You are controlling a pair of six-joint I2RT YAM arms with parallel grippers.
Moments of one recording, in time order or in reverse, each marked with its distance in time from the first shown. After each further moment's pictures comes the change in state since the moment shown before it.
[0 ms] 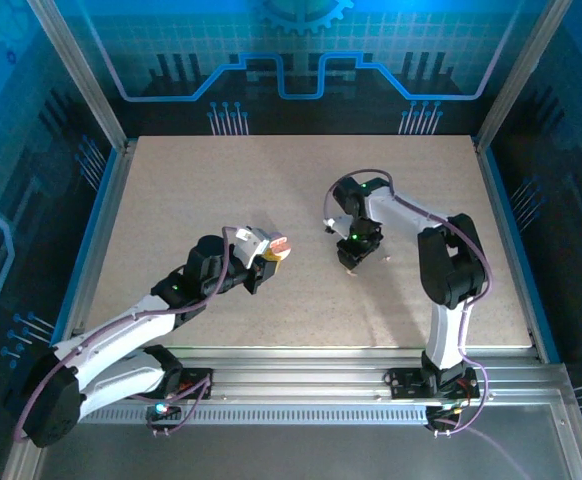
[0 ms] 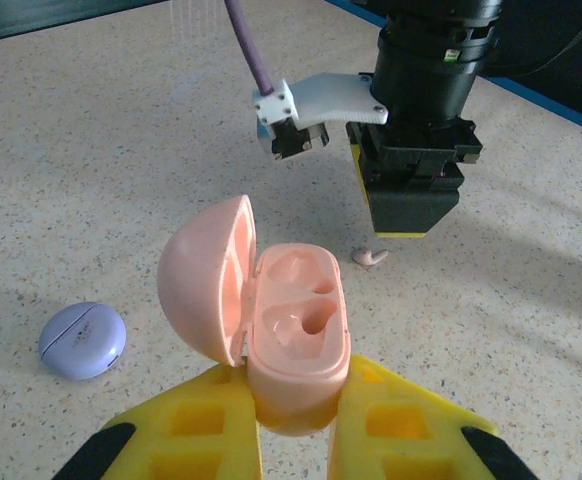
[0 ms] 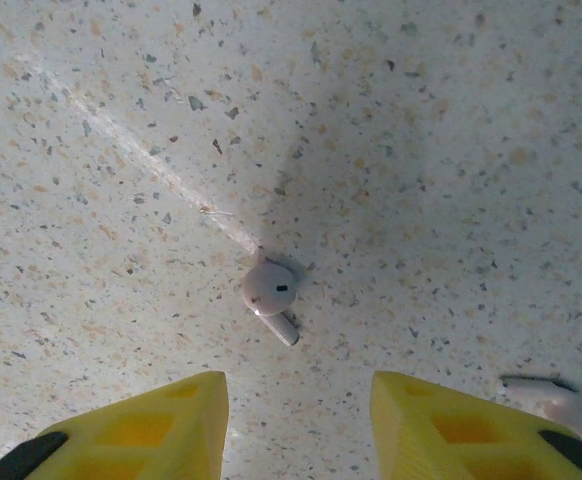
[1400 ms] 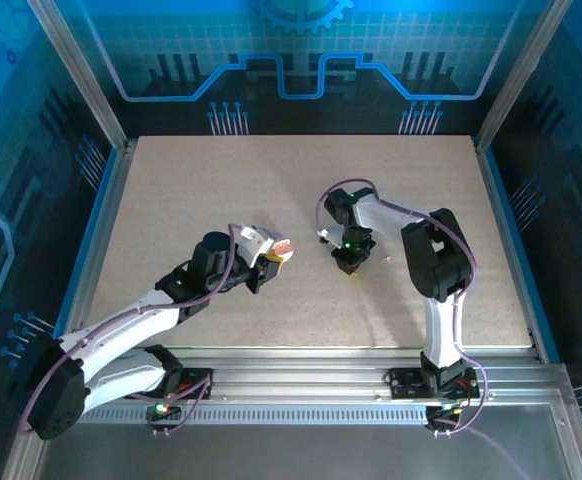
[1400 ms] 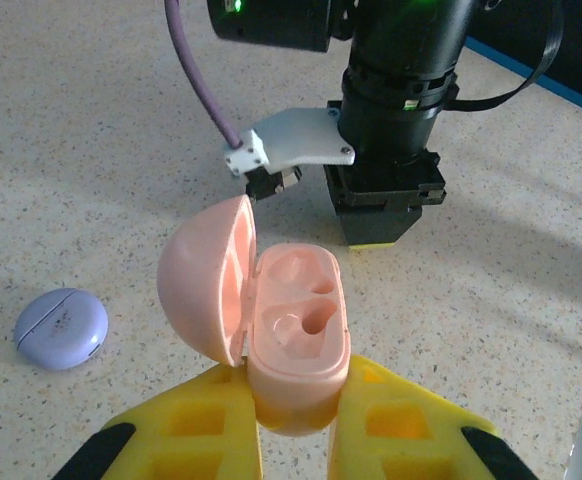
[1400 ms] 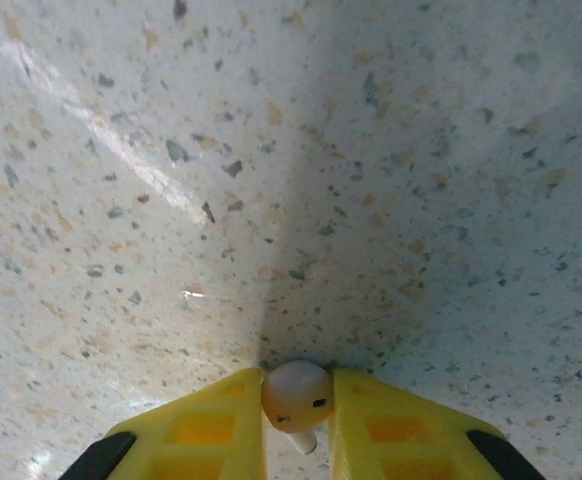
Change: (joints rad) left arm 0.000 0.058 0.034 -0.034 0.027 0.000; right arm 0.033 0.069 -0.048 0.097 0.024 0.010
